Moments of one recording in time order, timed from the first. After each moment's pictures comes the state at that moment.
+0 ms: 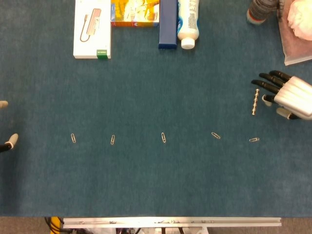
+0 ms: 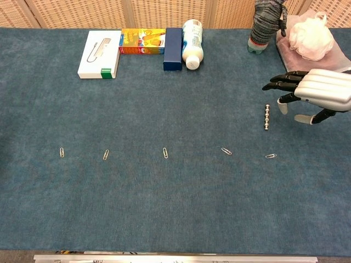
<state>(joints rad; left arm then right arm) -0.09 -1.27 -0.06 -1.57 1.31 1.37 0.22 0.62 -1.43 -0.19 -0.77 -1.98 1.22 0.37</state>
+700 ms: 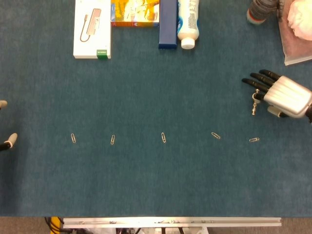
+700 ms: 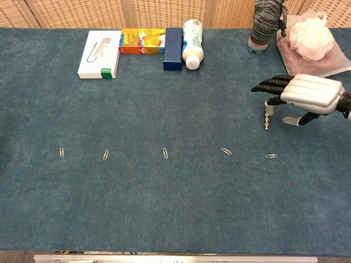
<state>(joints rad) -0.10 -1.27 -0.06 -1.54 1.29 1.35 0.19 0.64 -1.55 -0.23 -0.62 -1.94 1.23 0.39</state>
